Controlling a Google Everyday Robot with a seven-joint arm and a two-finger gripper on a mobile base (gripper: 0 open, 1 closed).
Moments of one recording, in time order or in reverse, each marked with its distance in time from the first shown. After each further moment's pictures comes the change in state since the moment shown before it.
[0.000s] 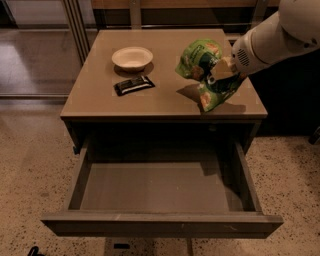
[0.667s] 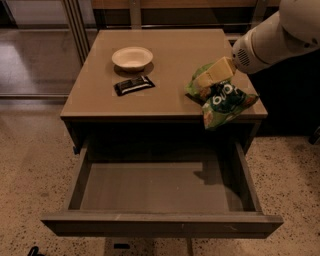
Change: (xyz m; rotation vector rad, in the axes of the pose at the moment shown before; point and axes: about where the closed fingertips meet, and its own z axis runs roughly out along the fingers) arm 0.000 0.000 0.000 0.000 0.000 0.000
